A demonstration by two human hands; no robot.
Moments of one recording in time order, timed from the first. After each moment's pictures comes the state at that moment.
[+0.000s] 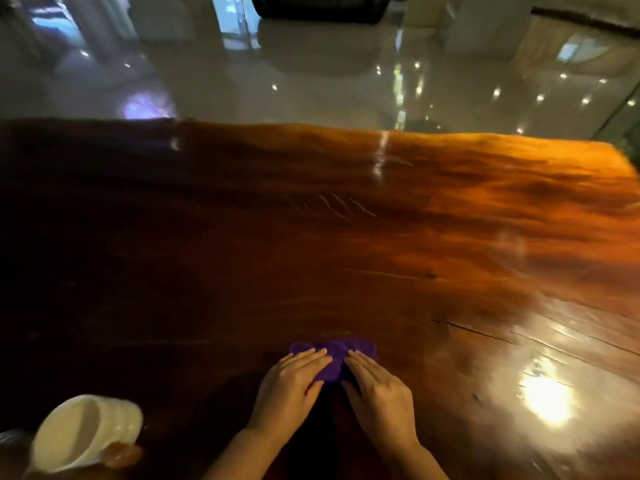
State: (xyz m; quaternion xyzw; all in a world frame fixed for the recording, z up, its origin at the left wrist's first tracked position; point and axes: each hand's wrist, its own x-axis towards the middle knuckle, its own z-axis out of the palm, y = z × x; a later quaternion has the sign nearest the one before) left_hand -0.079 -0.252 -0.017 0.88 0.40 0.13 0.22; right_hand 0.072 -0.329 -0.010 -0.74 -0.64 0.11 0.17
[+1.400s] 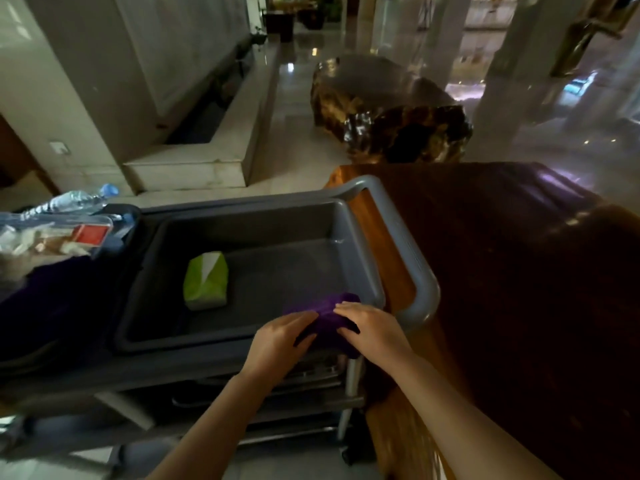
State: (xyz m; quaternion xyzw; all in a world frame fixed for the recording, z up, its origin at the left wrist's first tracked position) left_hand -0.857 -0.404 0.116 0.48 0.83 0.28 -0.03; right_hand -0.755 -0.240 0.141 -0.13 -0.96 0.23 0.06
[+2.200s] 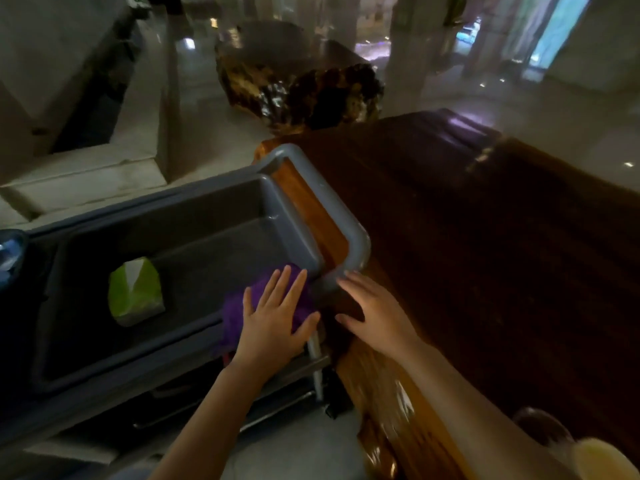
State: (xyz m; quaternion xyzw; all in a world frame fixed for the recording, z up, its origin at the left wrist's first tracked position) left_hand -0.797 -0.361 0.136 0.53 0.83 0.15 0.09; right_hand -0.650 -0.231 0.136 -0.26 -0.93 0.23 0.13
